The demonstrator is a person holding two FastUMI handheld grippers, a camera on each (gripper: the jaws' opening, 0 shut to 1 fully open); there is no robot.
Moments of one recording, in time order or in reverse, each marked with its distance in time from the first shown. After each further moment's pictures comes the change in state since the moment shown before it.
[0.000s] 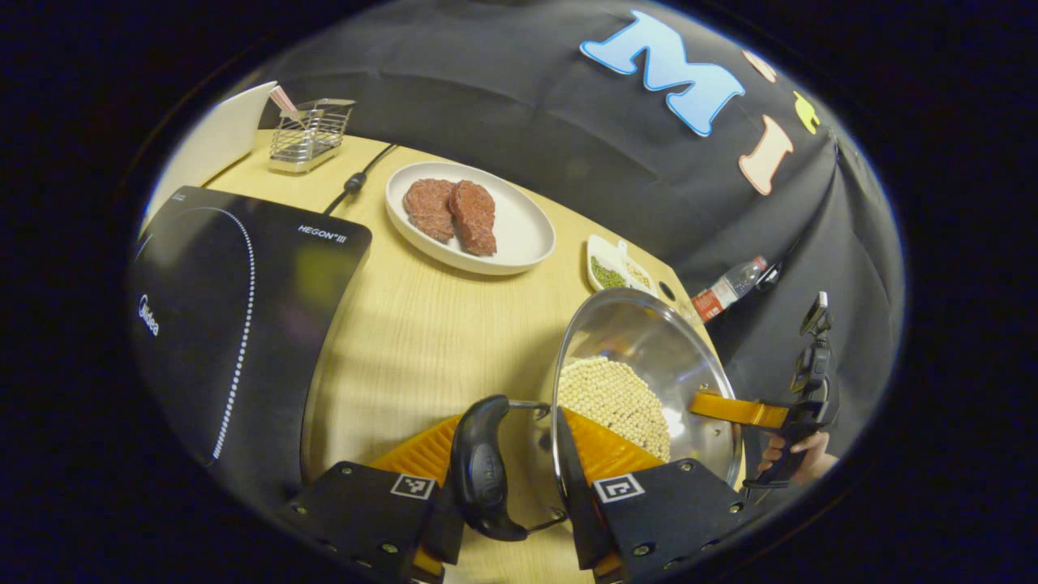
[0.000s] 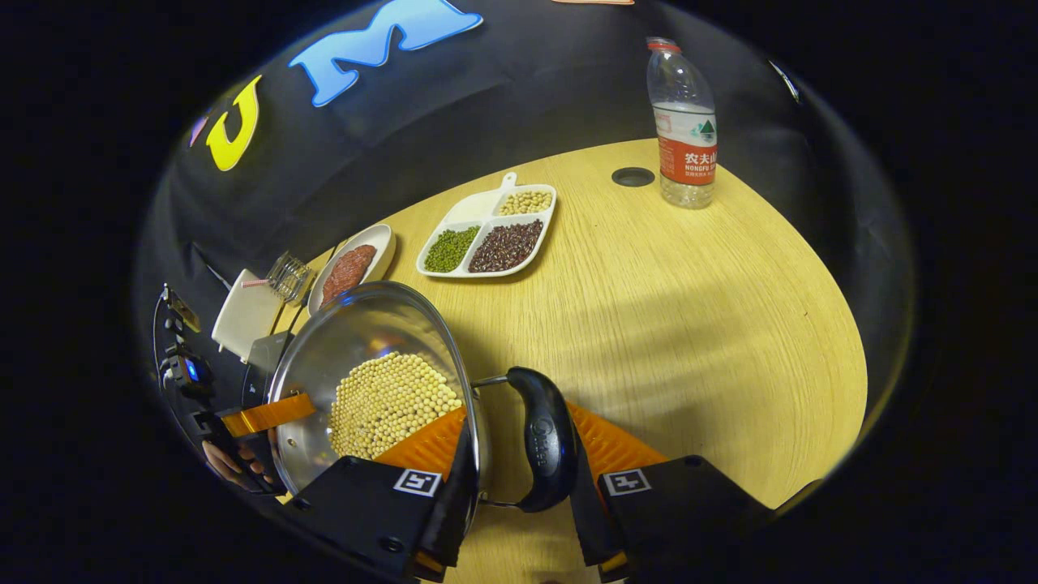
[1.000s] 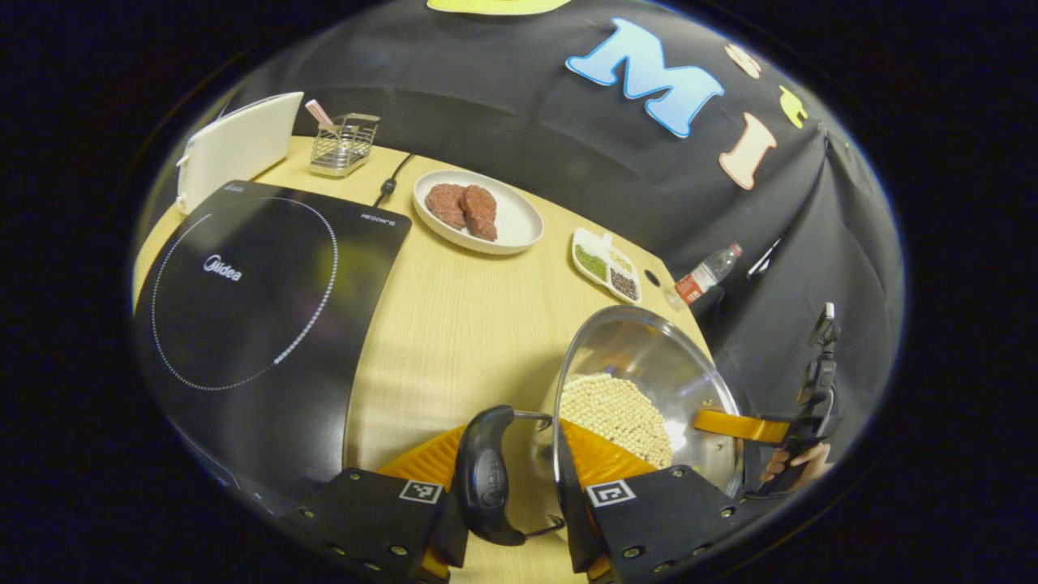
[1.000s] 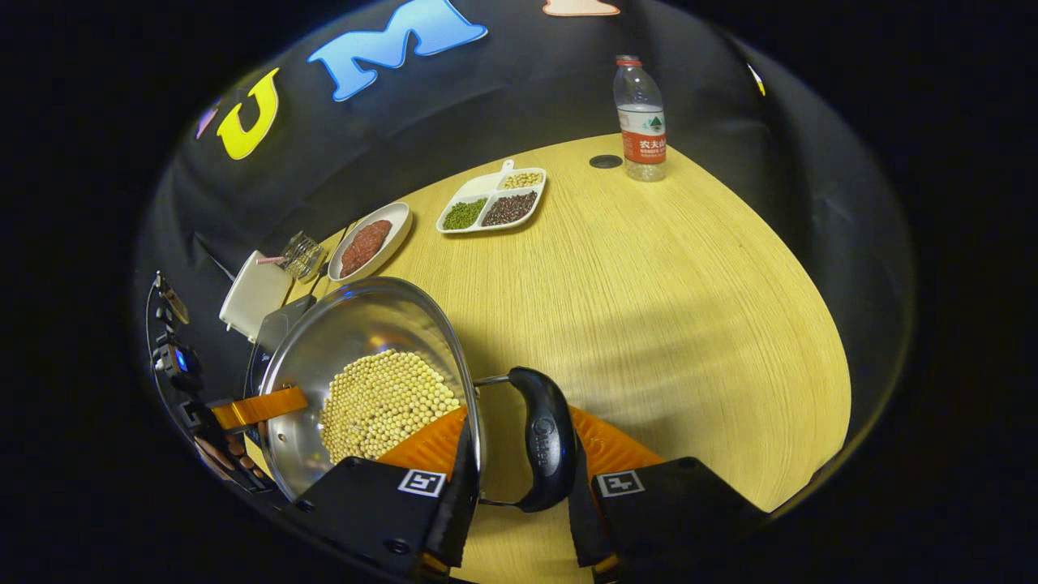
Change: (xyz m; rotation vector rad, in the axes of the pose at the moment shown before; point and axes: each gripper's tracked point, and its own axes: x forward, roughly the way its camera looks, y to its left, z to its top) left arm -0.089 -0.016 -0.041 0.024 0.016 0.031; right arm -0.087 0.018 -0.077 0.027 0.016 -0.046
